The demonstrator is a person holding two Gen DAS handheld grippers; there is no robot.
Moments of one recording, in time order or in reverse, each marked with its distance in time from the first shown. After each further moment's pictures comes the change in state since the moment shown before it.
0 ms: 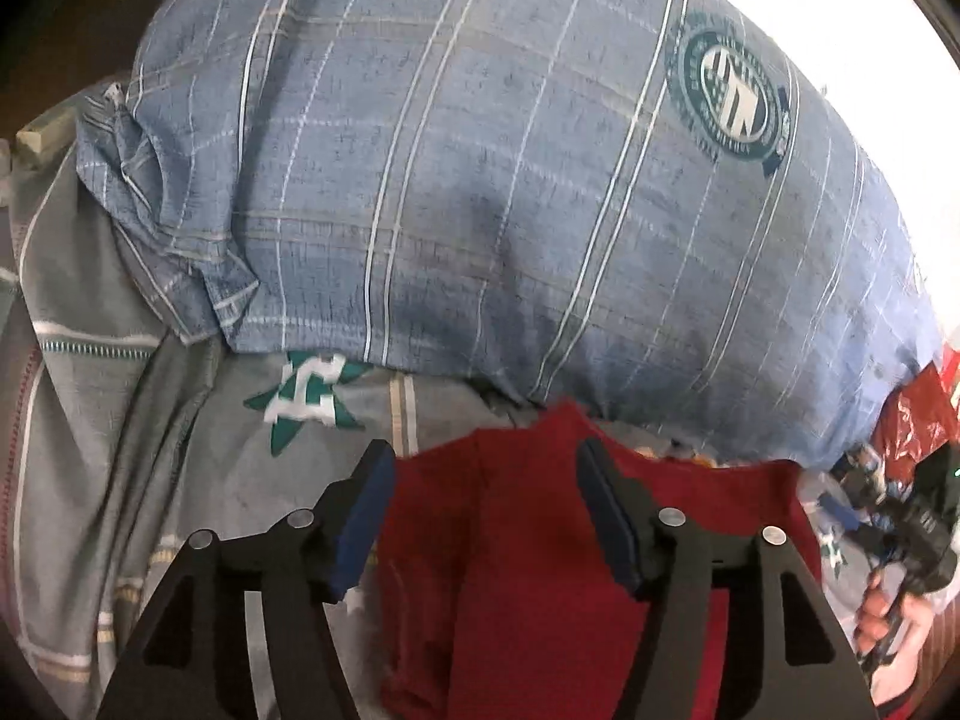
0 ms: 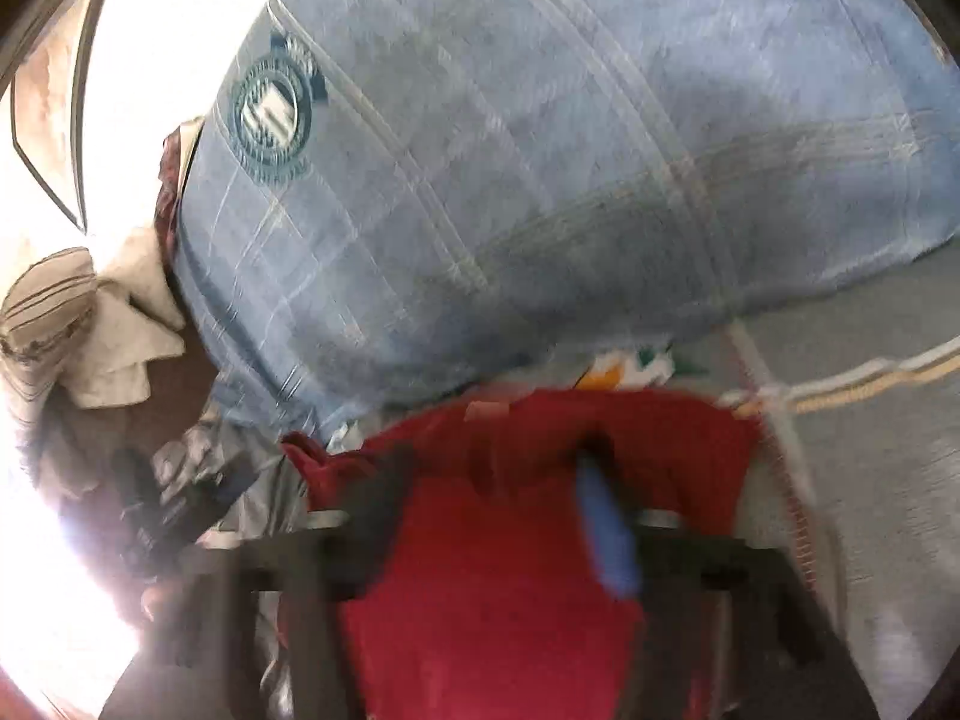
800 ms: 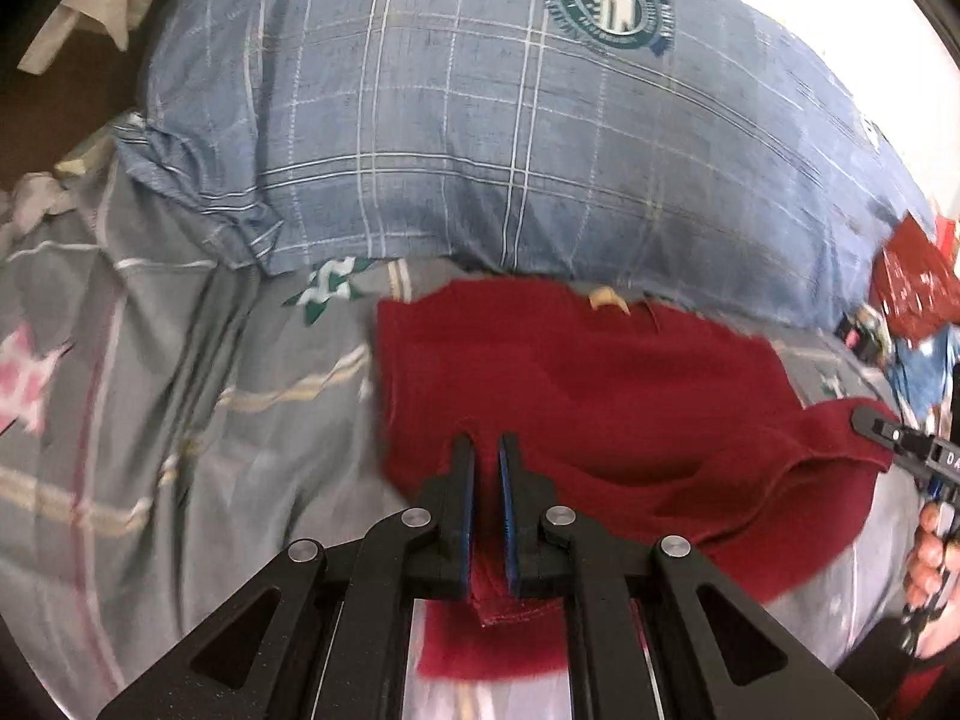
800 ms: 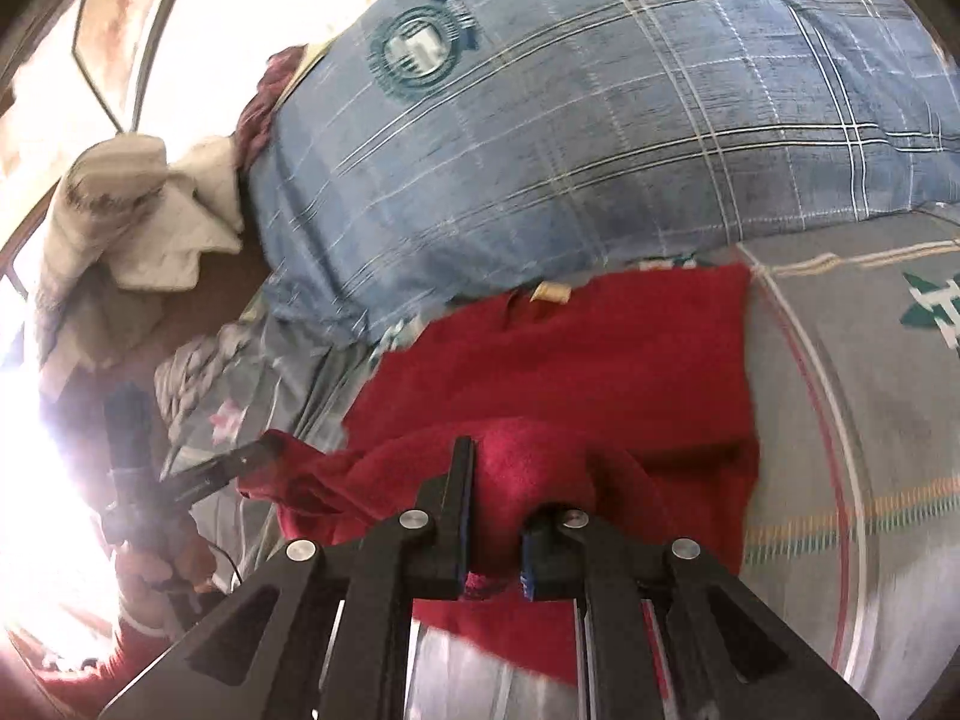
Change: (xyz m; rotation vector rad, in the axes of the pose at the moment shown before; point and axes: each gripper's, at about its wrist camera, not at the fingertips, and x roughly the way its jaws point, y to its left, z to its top) left arm -0.093 -0.042 -0.071 0.174 0.083 0.063; right arm -0.070 0.049 -0.119 -0.134 0.039 0.023
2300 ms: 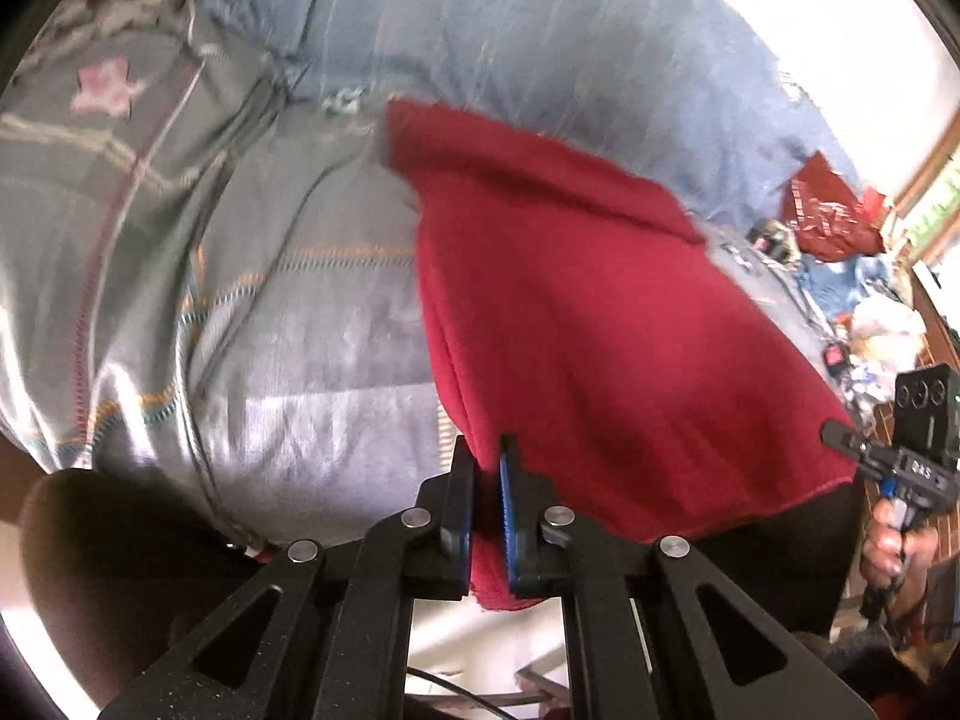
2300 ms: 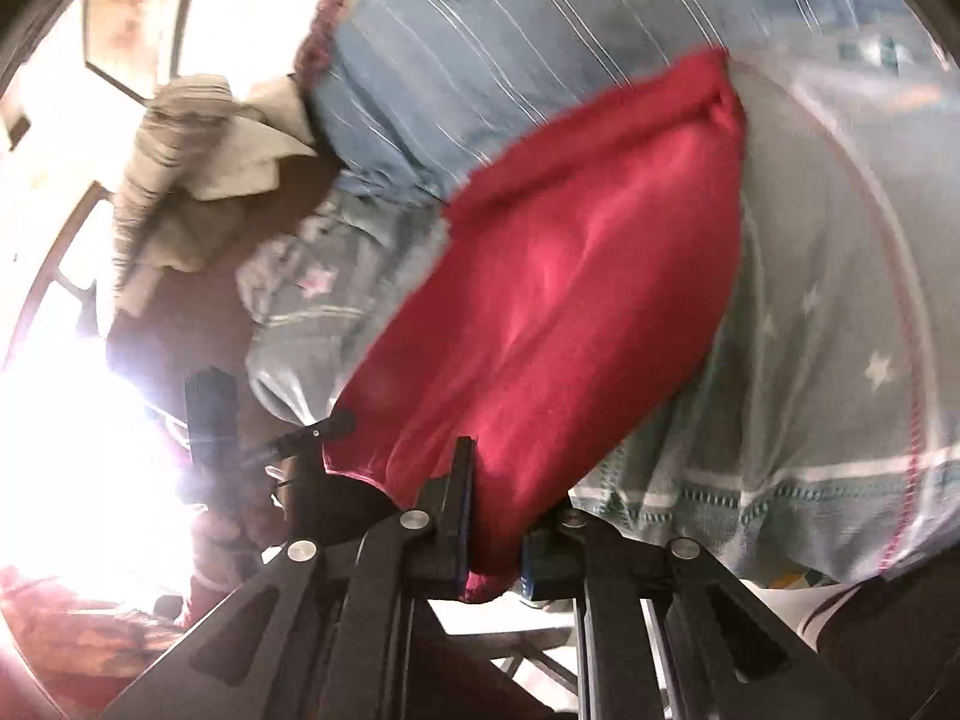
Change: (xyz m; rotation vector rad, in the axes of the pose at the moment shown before) left arm -0.137 0.026 -0.182 -0.061 0.118 -0.171; right arm -0.097 0.030 -0.177 0.064 0.152 0.167
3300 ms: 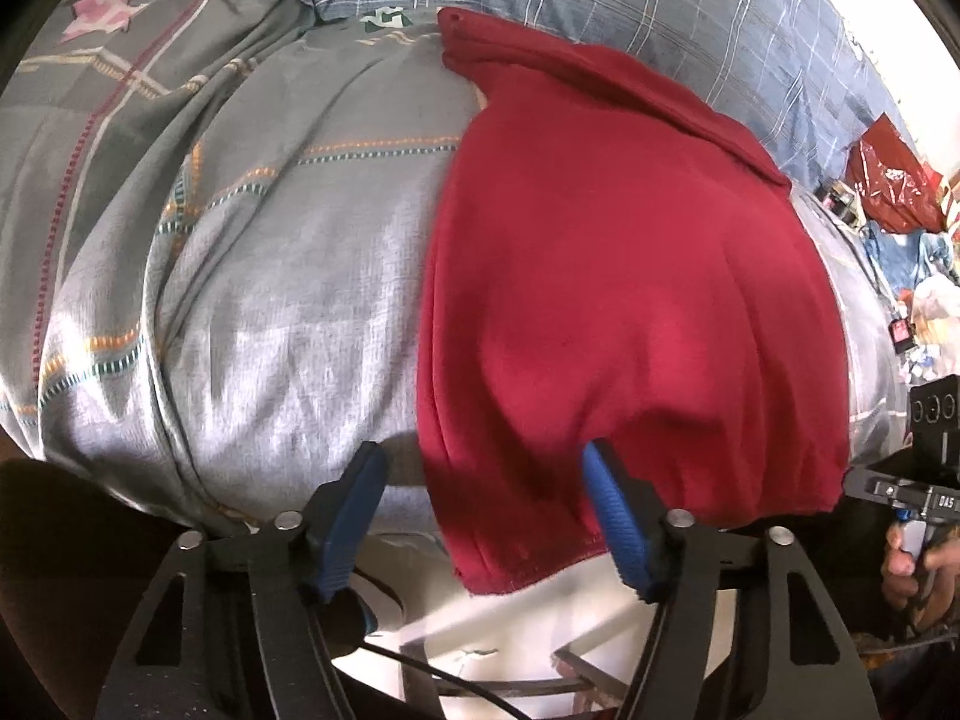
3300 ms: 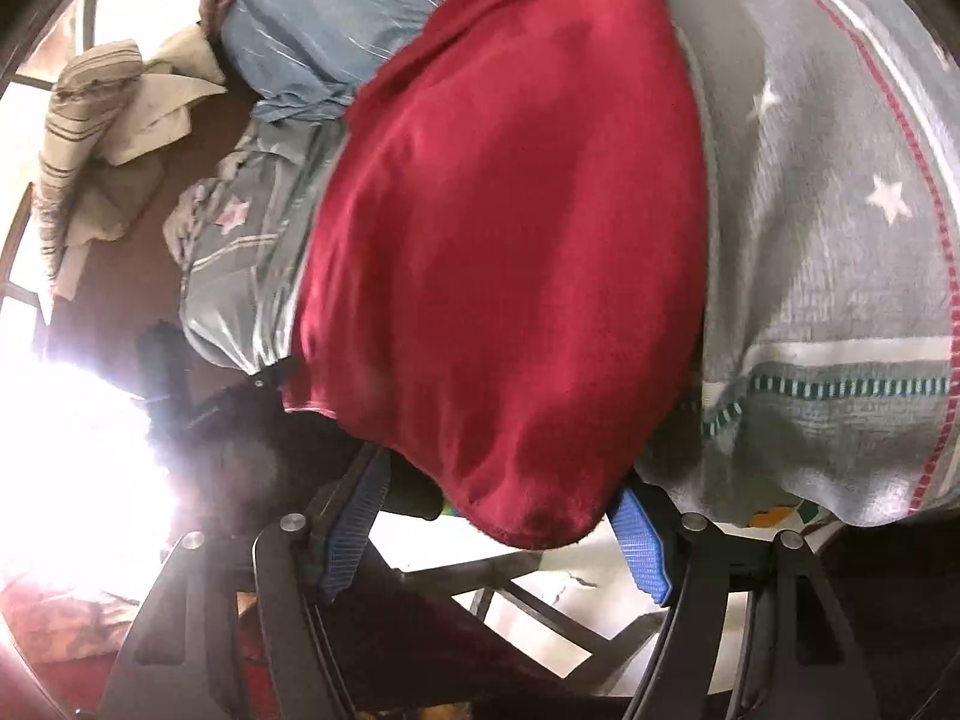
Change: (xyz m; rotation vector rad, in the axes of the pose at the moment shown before) left arm 0.070 0.029 -0.008 -0.029 0.130 0.123; right arm 0.058 -0.081 -0.008 0.106 0.269 -0.074
